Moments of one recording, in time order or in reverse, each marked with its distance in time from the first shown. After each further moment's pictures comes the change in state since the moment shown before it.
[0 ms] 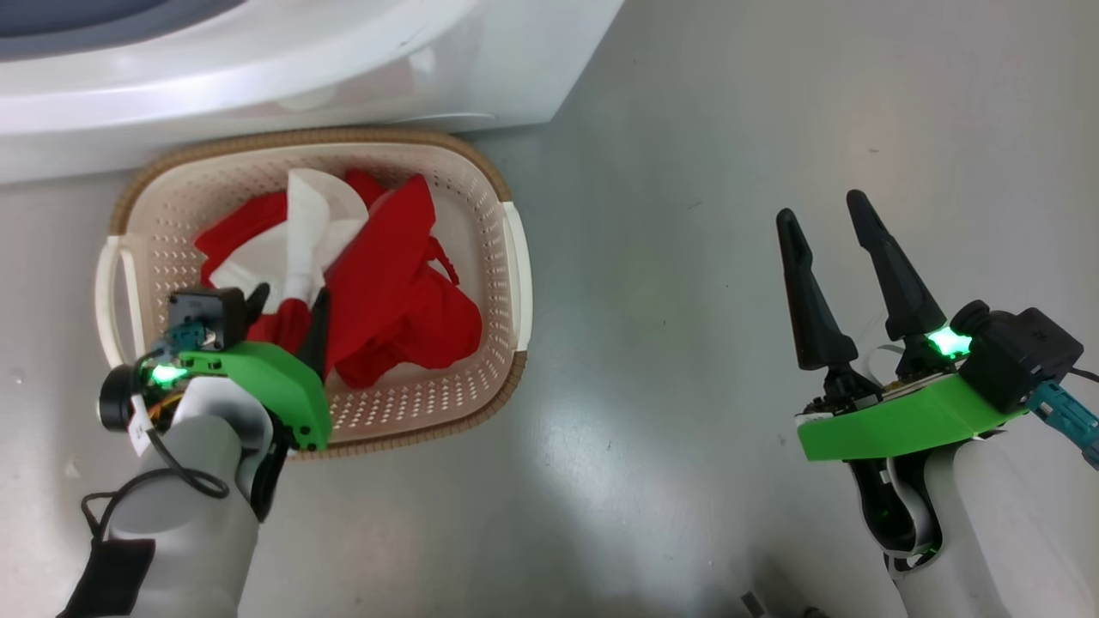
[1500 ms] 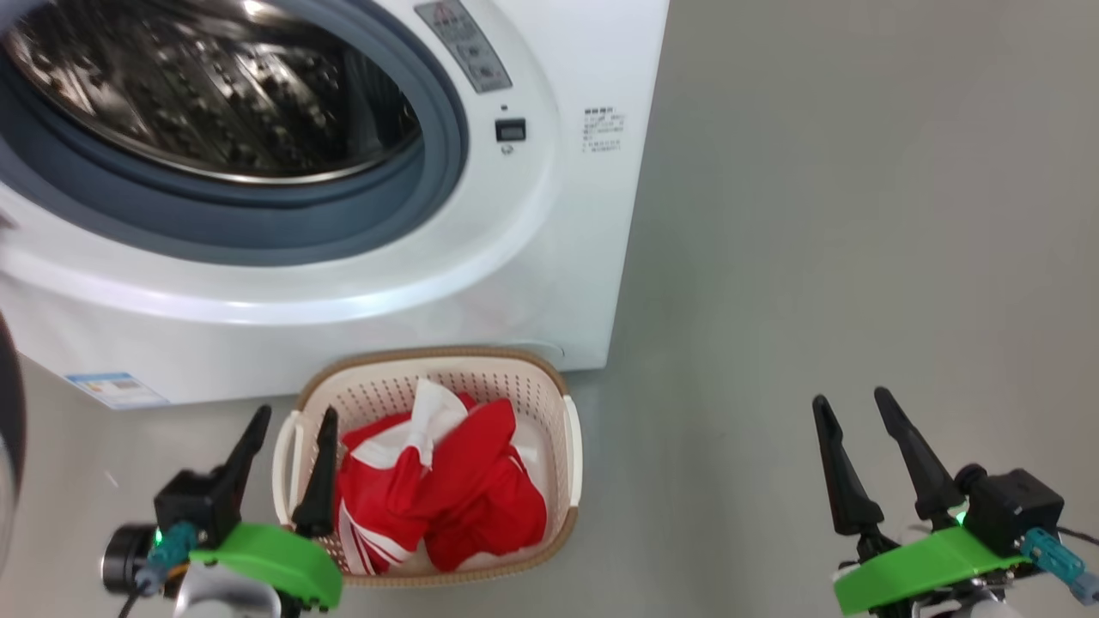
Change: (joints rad) left arm 0.557 -0.046 0.304 -0.650 0.201 0.000 0.000; right arm 0.289 0.003 -0.081 0.074 -0.028 0.000 0.000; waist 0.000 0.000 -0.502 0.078
